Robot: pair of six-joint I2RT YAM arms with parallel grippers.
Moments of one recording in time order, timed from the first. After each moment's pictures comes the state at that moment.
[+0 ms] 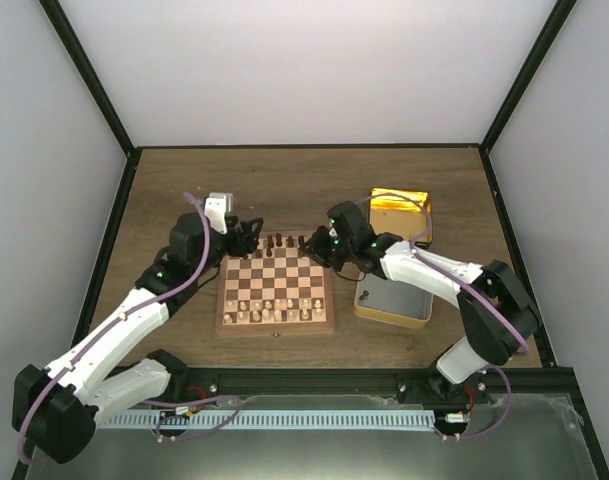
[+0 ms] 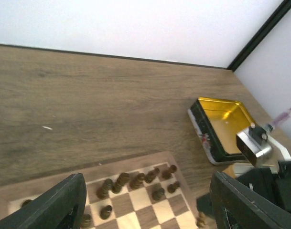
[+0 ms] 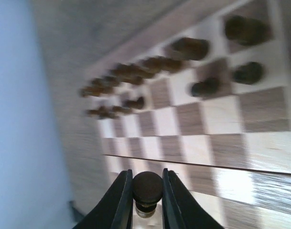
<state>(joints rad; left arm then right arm) -0.52 0.99 0.76 -0.13 -0.01 -0.39 0.71 1.57 0.99 -0.23 -0.24 1.09</state>
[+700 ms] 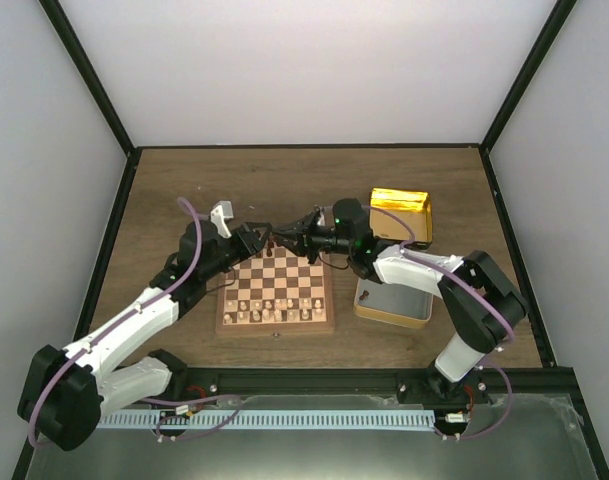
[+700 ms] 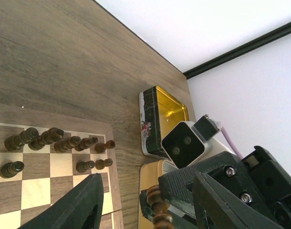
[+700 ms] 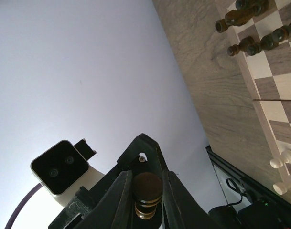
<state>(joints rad) -0.52 1.06 0.60 0.12 0.19 -0.93 0.69 1.63 0.90 0.50 -0.60 1.75</state>
